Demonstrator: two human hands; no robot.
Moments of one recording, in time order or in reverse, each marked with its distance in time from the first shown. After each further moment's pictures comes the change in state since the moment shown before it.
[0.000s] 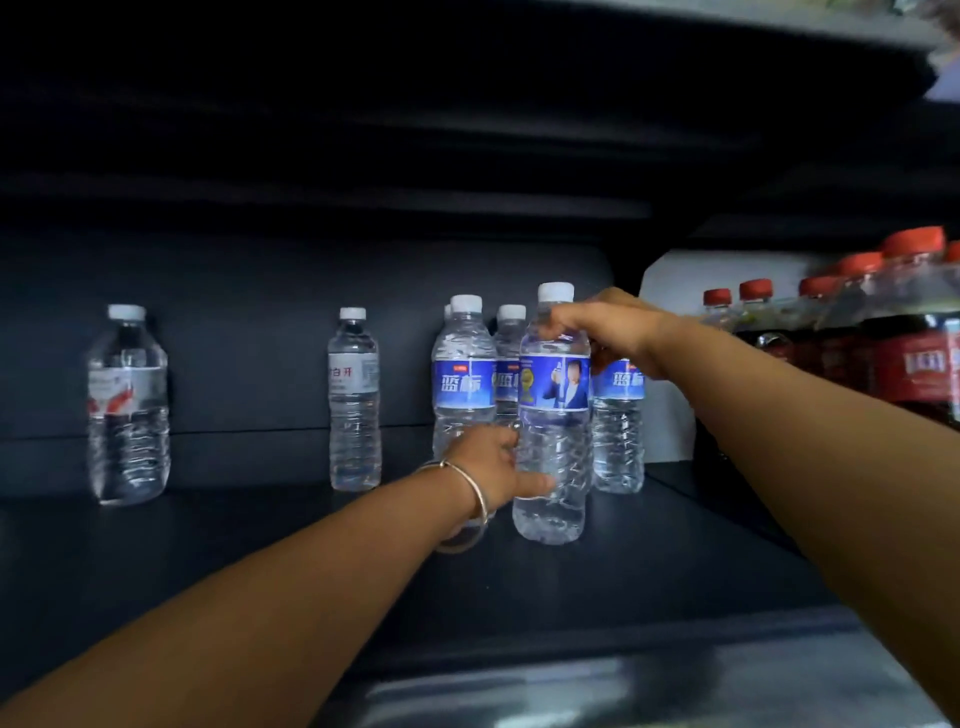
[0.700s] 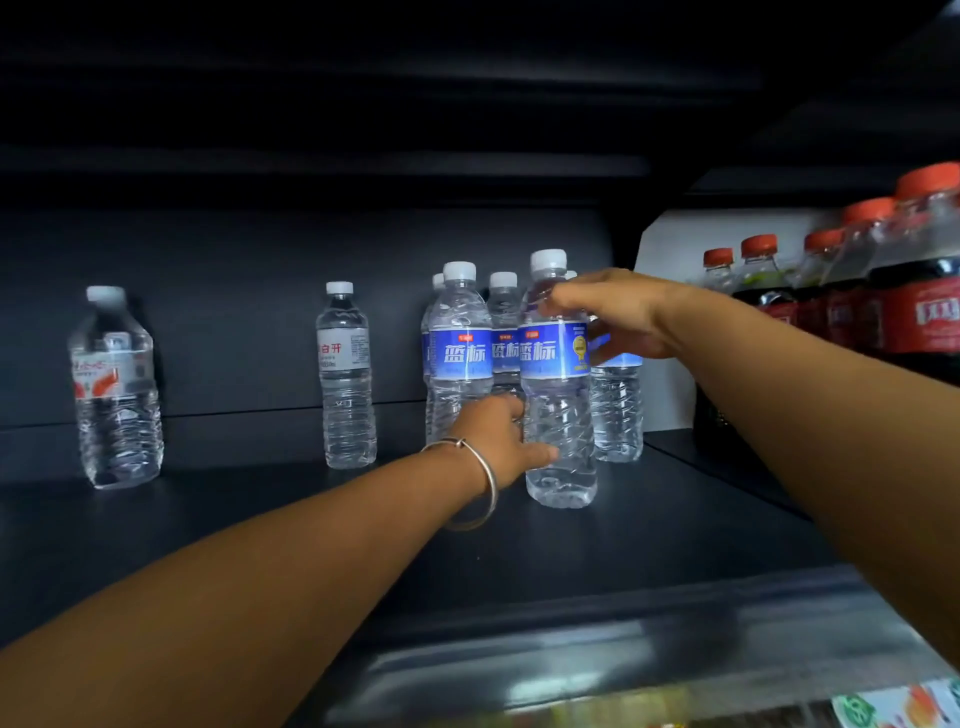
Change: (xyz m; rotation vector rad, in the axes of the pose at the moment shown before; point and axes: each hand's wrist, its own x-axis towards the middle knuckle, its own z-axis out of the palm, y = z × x) left_hand 0.011 -0.001 0.013 0.304 0.074 0.082; right_hand -0.008 0.015 0.002 0.166 -0.142 0.041
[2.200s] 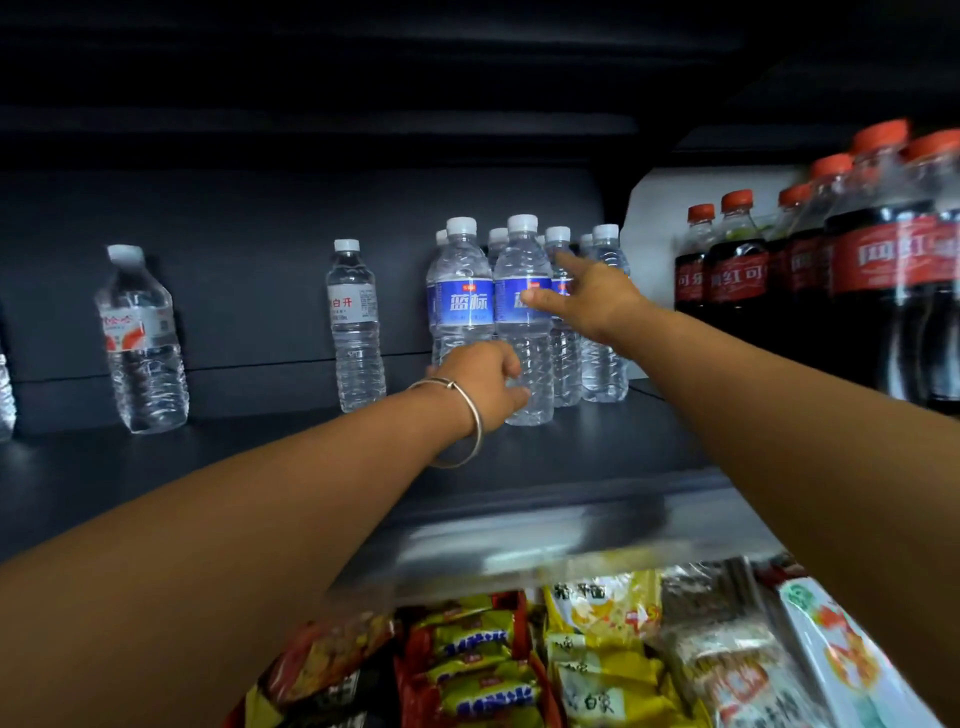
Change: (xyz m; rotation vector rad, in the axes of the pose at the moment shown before) left_hand -0.043 0.011 -0.024 0.211 0.039 0.029; right_hand -0.039 0.012 0.040 -0.352 0.272 -0.054
